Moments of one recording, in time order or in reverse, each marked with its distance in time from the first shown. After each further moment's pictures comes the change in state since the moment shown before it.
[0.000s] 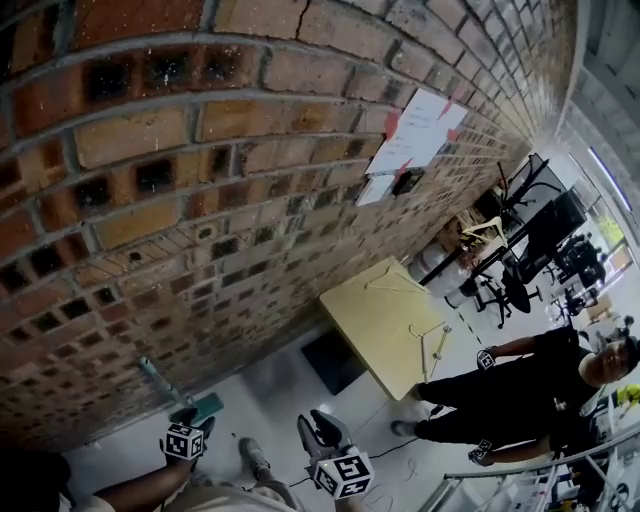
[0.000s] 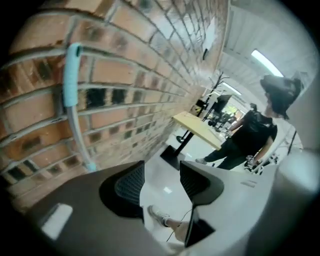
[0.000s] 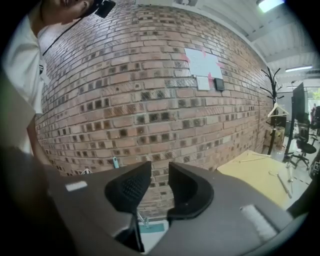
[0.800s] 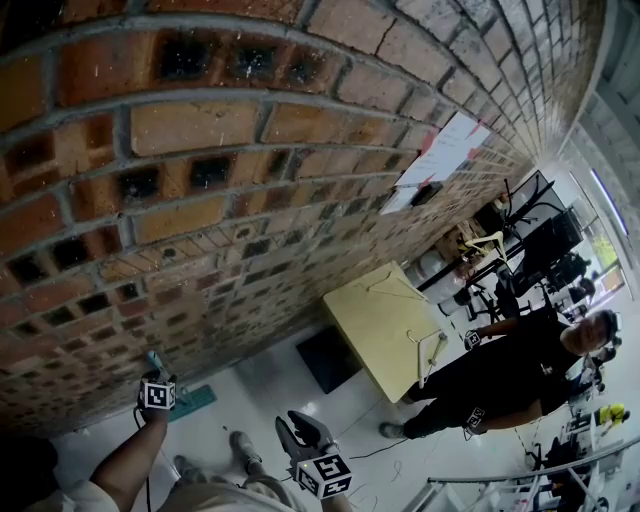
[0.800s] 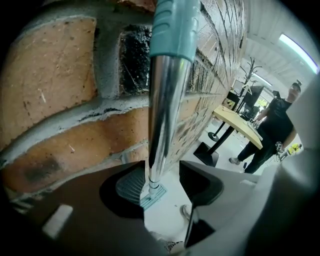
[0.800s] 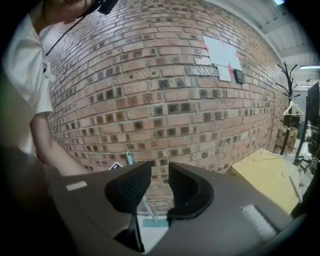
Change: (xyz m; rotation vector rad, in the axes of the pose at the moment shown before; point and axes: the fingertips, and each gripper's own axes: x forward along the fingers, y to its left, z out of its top) left arm 0.034 0.202 -0.011 -0.069 0.080 0.344; right arm 0.037 0.071 -0.012 -0.044 0.086 0.109
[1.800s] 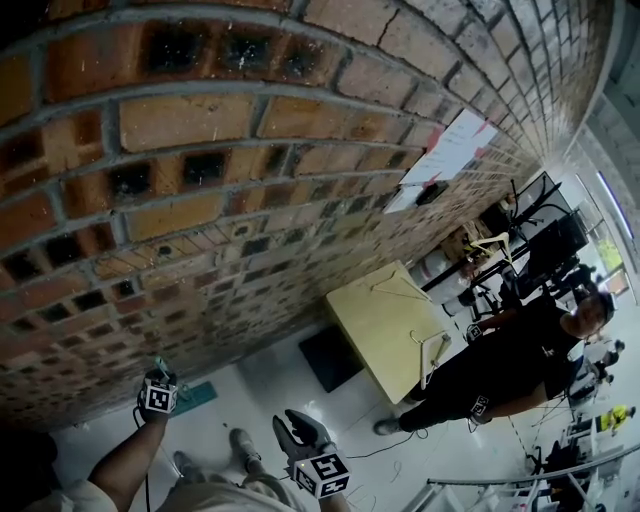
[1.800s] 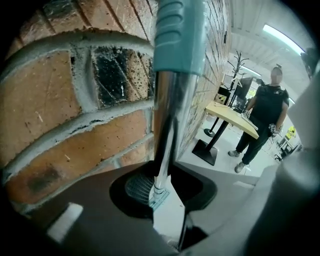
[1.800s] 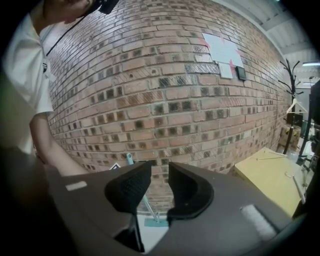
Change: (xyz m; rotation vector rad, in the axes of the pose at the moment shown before) left arm -0.006 -0.018 0.007 0.124 -0.053 -0.024; right arm 0.006 -0.003 -0.001 -0.004 0.004 0.033
